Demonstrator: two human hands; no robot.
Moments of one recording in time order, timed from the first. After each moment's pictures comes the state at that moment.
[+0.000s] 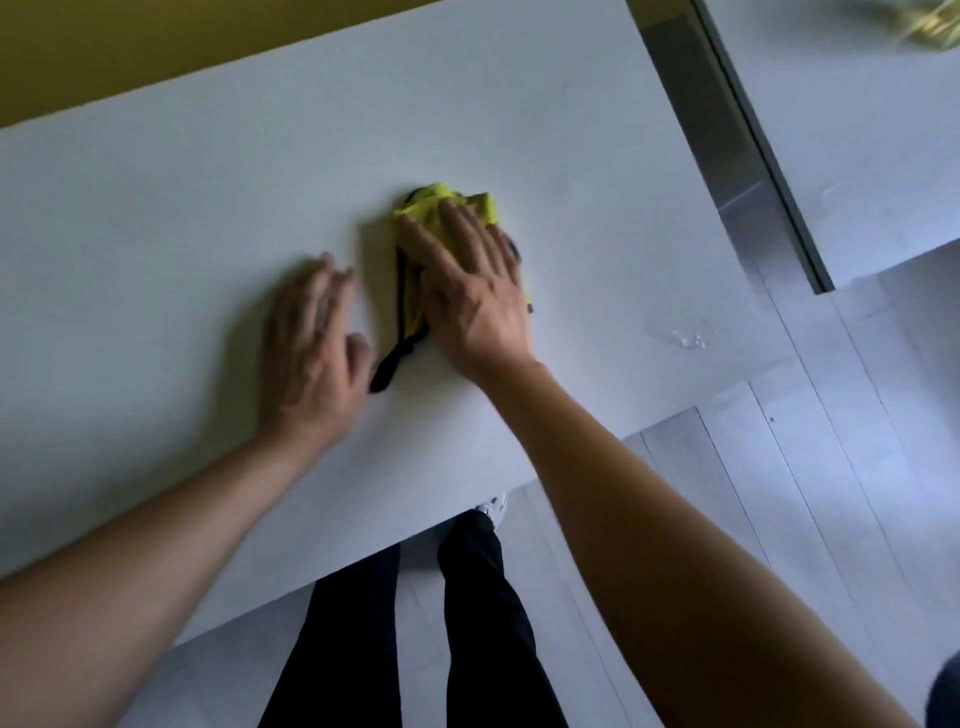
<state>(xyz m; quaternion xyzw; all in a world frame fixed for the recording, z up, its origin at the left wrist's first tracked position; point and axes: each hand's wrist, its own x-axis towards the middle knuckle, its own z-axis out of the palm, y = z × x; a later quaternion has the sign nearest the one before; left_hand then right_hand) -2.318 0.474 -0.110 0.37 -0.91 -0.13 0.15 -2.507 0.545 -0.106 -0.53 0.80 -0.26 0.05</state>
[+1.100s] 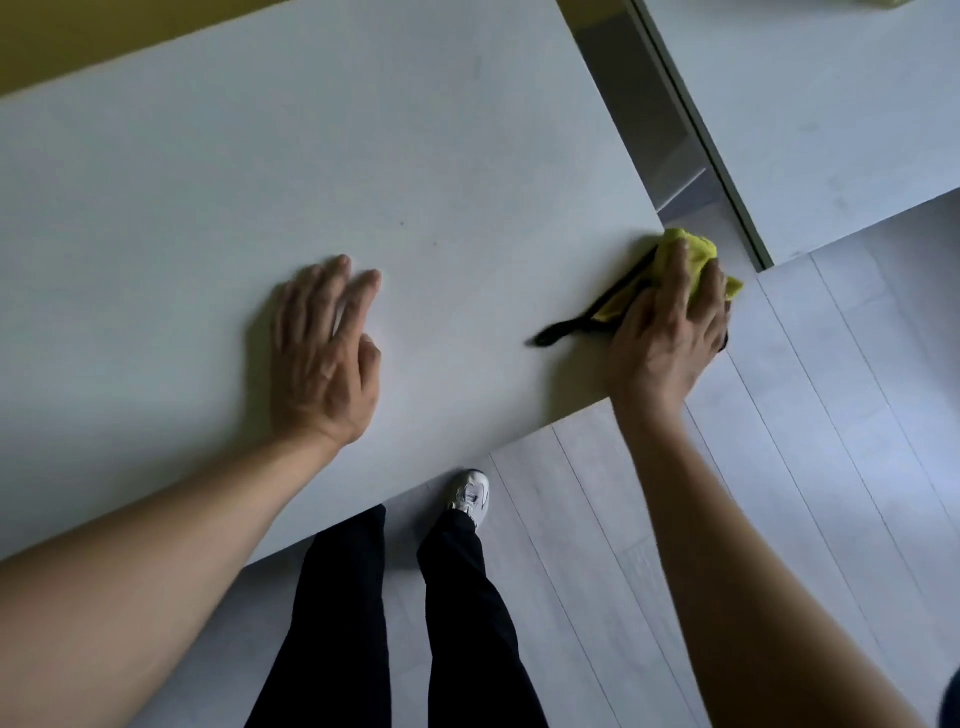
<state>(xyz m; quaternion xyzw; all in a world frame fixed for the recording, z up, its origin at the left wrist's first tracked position) -2.385 0.543 -0.123 0.35 -0.92 -0.08 0.13 -2.637 0.727 -0.114 -0.17 0.95 -0.25 -0.03</state>
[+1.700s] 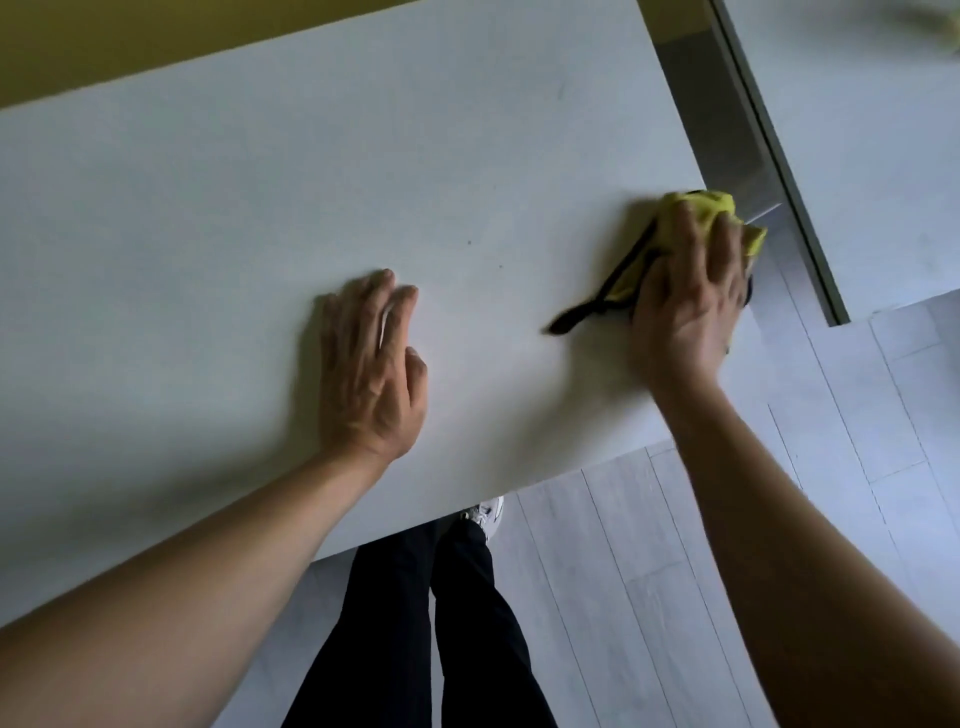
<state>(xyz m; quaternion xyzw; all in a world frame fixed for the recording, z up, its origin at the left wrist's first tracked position) -2.385 0.545 -0.123 0.40 -0.90 -0.10 0.15 -2.661 0.658 -0.117 -0.32 0.91 -0.27 -0.02</state>
